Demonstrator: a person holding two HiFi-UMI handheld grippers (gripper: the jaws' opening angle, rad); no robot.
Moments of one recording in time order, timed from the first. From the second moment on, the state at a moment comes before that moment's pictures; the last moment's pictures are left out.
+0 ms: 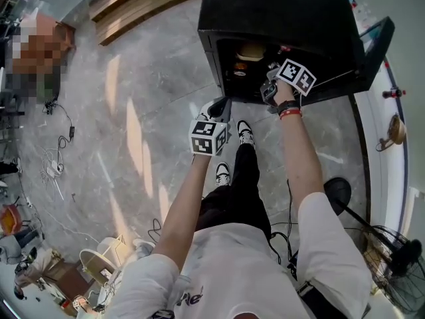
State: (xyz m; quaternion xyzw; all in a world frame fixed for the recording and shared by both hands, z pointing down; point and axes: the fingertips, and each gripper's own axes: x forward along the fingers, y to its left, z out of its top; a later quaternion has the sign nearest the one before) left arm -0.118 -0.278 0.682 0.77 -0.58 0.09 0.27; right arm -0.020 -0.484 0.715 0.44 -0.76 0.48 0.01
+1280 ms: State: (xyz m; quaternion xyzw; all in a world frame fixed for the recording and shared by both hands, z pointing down) left arm -0.118 -0.220 0.547 0.78 -0.58 0.05 0.24; right arm 0.019 -0.285 0.576 0.45 -0.81 0.36 0.09
